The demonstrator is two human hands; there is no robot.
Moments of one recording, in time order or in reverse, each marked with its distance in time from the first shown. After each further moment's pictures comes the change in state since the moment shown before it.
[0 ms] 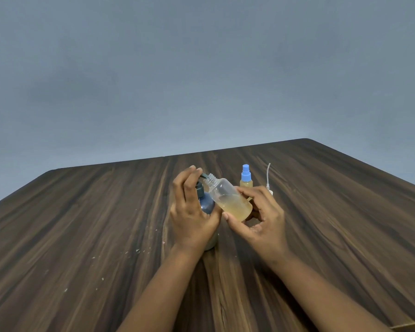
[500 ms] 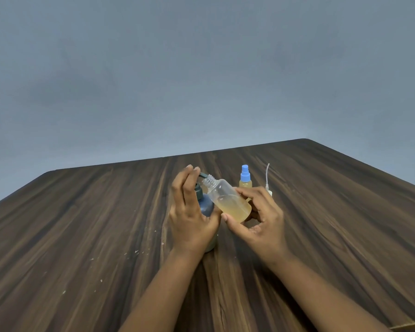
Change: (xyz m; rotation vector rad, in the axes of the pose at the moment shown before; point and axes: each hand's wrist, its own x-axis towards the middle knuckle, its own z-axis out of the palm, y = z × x) left_hand -0.001 0.001 0.000 0.022 0.004 0.022; right_hand 0.000 0.000 0.000 0.024 -0.005 0.006
